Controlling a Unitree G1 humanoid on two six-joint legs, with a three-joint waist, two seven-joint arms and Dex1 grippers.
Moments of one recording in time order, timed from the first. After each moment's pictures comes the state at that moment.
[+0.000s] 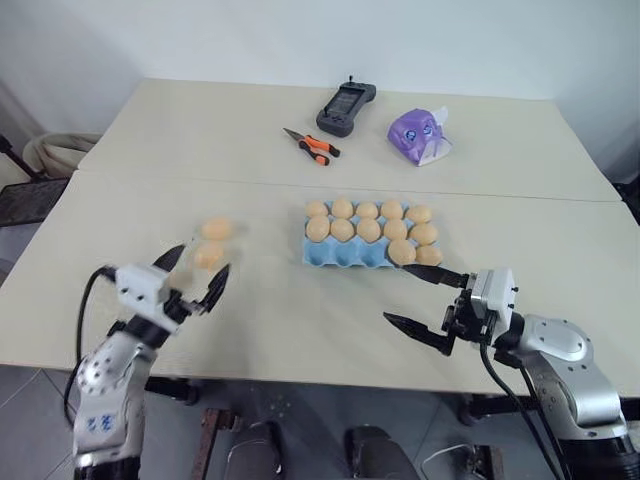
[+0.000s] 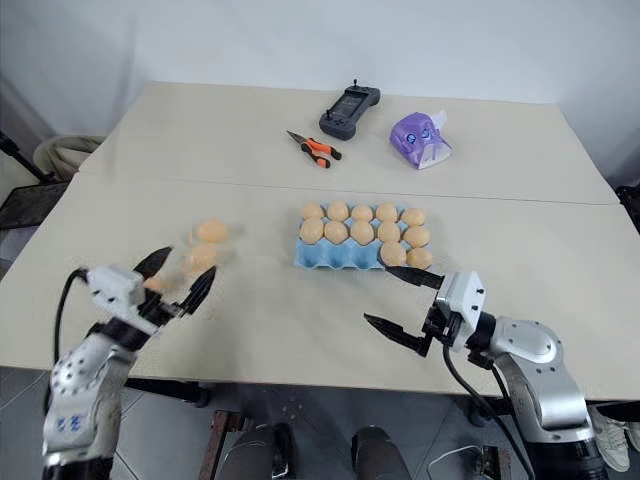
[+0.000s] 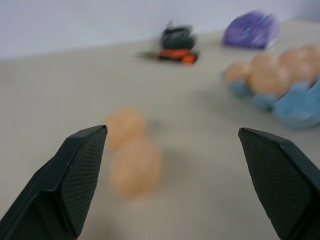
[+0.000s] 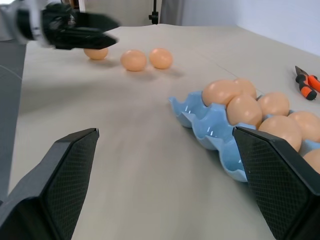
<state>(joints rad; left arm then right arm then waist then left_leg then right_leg) 0.09 0.32 0.36 -0.29 -0.29 0.09 -0.45 -0.08 -0.58 -0.08 -0.25 0.48 0.06 1.03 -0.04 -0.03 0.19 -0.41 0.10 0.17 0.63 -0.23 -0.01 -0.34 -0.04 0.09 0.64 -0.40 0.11</state>
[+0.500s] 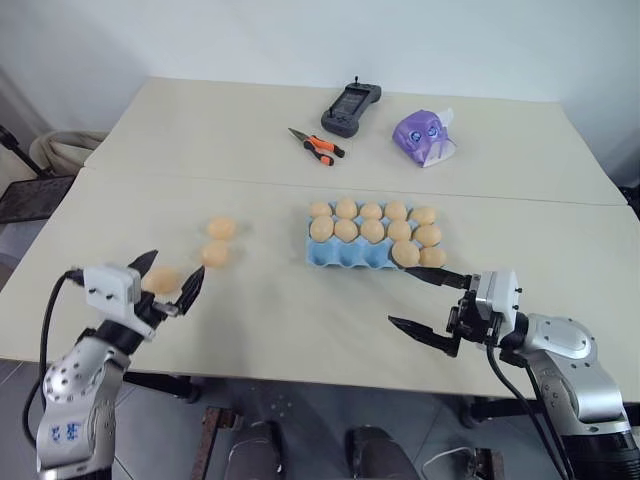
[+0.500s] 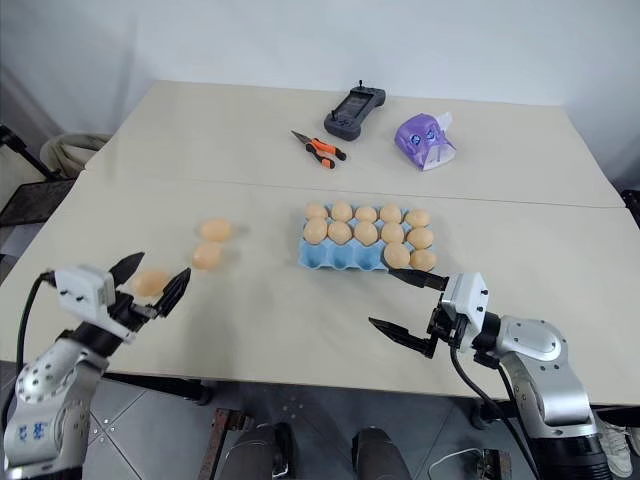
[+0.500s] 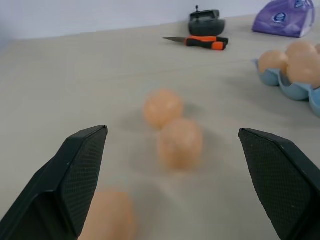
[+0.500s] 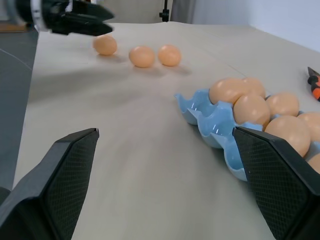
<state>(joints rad) 0.00 0.44 0.38 -0.27 -0.35 0.24 -0.43 -0.06 -0.59 -0.09 -0.22 0.48 0.04 1.06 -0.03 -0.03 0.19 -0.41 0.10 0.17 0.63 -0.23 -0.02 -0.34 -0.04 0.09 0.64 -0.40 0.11</state>
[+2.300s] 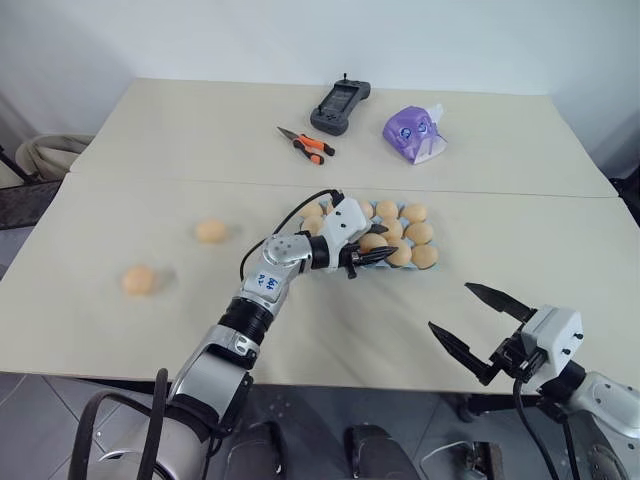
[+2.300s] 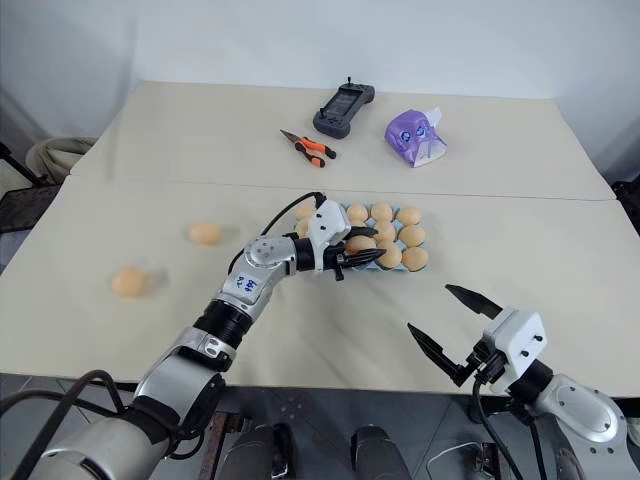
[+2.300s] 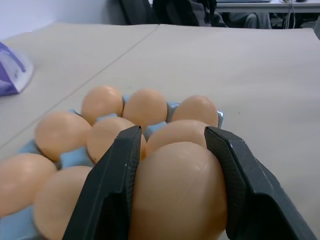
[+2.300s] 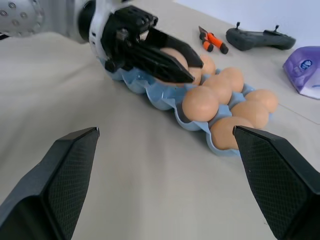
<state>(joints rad) -0.89 0.07 -0.22 0.70 -0.09 -0.07 -0.78 0.35 -0.54 -0.30 -0.55 0.44 0.04 0.74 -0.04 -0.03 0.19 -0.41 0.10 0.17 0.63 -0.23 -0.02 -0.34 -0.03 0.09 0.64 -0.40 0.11</state>
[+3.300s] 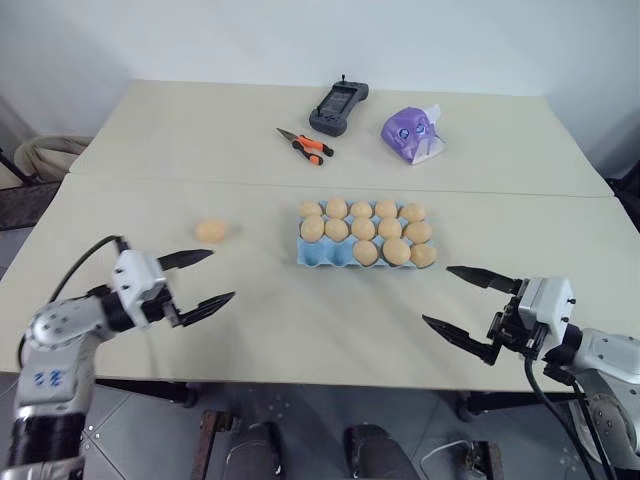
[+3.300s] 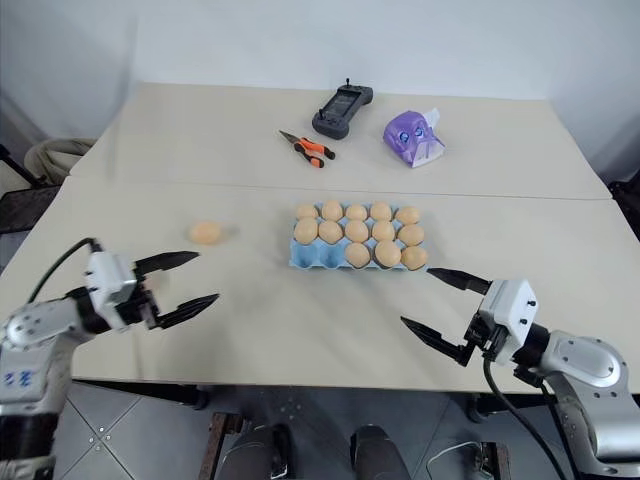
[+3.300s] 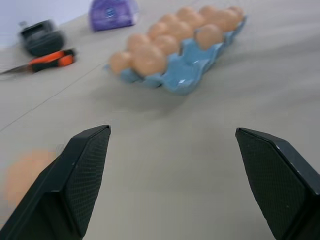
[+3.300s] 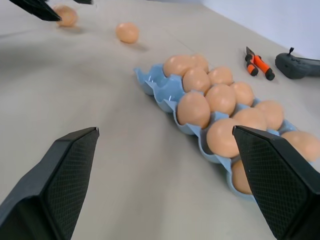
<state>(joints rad) 0.01 0.68 0.39 -0.09 -0.42 0.01 -1.03 0.08 -0.70 -0.27 -0.33 0.52 0.06 1.01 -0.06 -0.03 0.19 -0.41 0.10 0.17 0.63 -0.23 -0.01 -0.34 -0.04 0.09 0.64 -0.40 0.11</state>
